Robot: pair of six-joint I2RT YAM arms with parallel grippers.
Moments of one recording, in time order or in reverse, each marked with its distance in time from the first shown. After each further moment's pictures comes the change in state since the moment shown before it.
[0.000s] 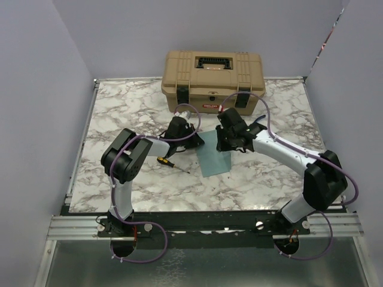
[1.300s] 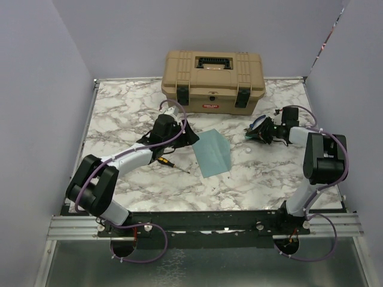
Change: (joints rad) left arm 0.010 -0.472 -0.121 -0.322 -0.084 0.039; right arm -0.756 0.178 -0.172 0.462 -0.755 0.229
